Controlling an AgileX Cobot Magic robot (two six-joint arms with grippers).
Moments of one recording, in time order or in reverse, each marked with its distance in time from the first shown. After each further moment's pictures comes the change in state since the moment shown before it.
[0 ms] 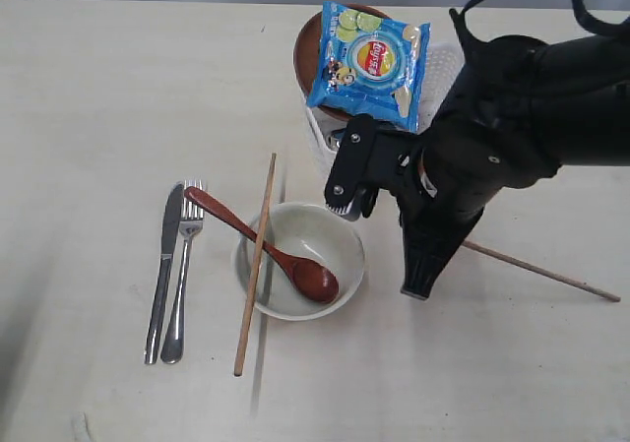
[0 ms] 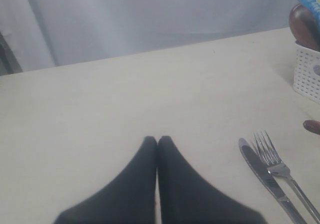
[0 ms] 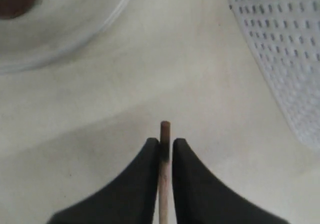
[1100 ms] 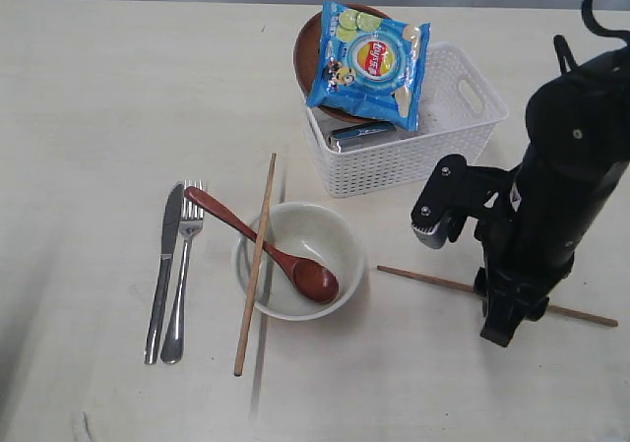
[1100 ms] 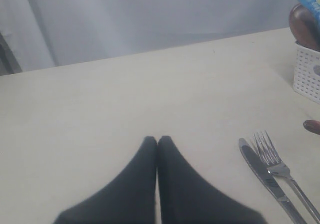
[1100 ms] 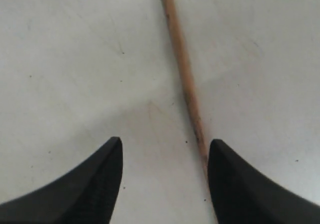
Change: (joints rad) left arm 0.000 0.000 0.000 0.000 0.000 0.000; right arm -0.255 -0.039 0.136 0.319 0.128 -0.295
